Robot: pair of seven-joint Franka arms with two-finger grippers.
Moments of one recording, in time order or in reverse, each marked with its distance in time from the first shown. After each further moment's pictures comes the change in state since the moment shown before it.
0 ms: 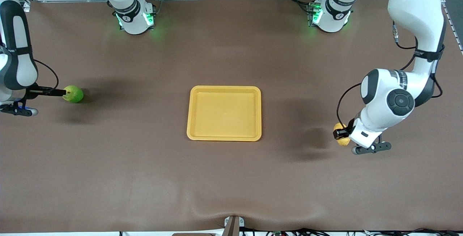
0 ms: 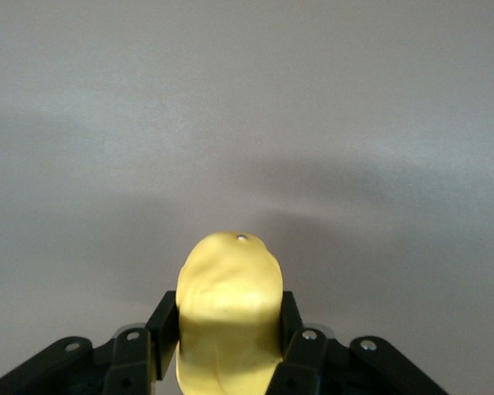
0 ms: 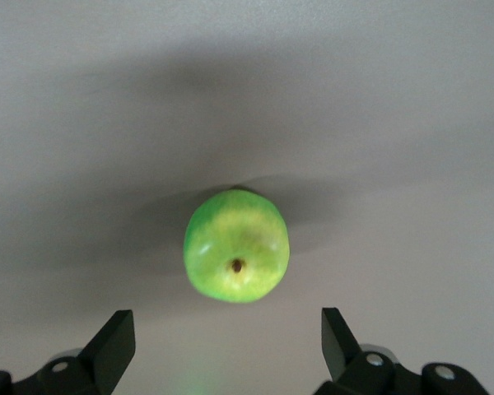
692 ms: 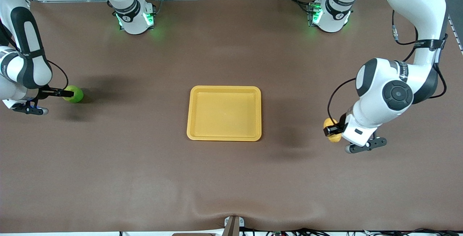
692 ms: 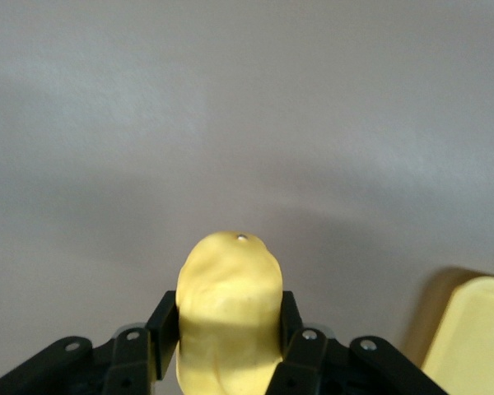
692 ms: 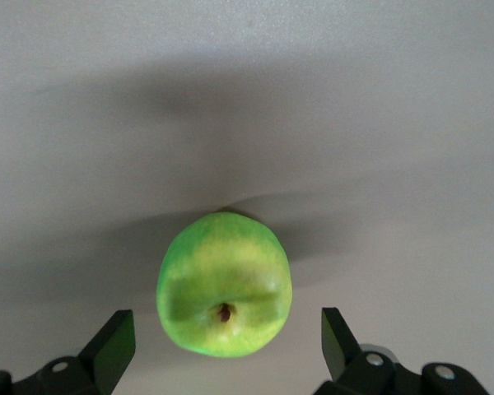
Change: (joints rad) left arm -0.009 -0.035 -0.115 0.106 0.000 -0.173 -0.191; right arm -0.009 0.019 0.000 -0.116 0.000 0.183 -0.009
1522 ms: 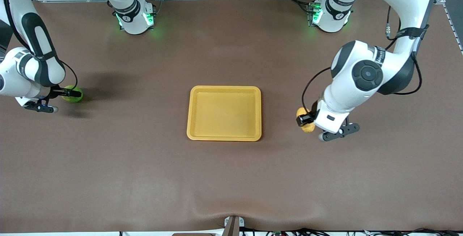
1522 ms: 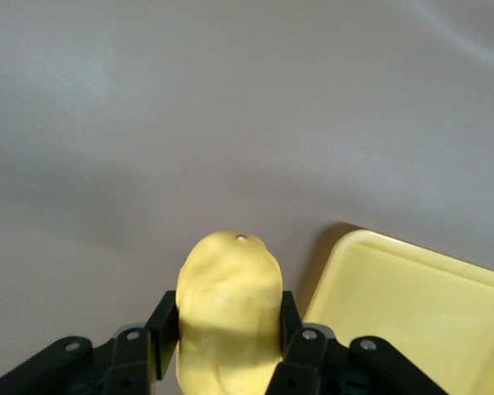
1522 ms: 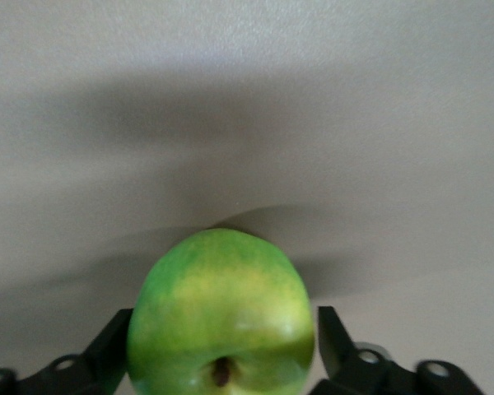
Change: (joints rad) left arm -0.016 -0.027 -0.160 0.030 0.000 -0.026 -0.243; right arm -0.008 0.028 -0.001 -0.112 0.000 0.182 -0.001
